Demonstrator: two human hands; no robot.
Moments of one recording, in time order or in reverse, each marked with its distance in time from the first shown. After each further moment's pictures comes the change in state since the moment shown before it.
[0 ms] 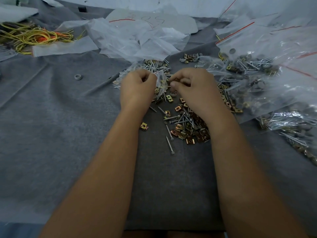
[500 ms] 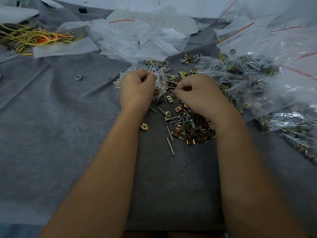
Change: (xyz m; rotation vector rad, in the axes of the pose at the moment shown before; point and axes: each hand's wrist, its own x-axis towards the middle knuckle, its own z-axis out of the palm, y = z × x) left_hand -0.001 -0.002 0.000 -0.055 0.015 0.006; right_hand 0.001 0.001 -0.011 -0.263 -0.149 0.054
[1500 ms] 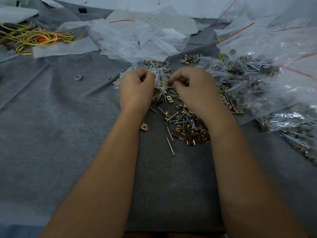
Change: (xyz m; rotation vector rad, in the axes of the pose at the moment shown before) left_hand 0.000 0.001 -0.001 -0.024 0.030 0.030; right_hand 0.002 -0.010 0.009 0.133 0.169 -0.070
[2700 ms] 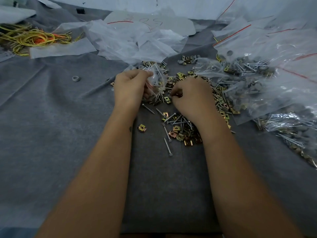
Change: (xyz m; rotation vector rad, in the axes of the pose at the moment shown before) left_hand 0.005 0.004 -0.008 -0.331 -0.079 -0.156; right_hand 0.001 0.013 0.010 -0.462 -0.028 -0.001
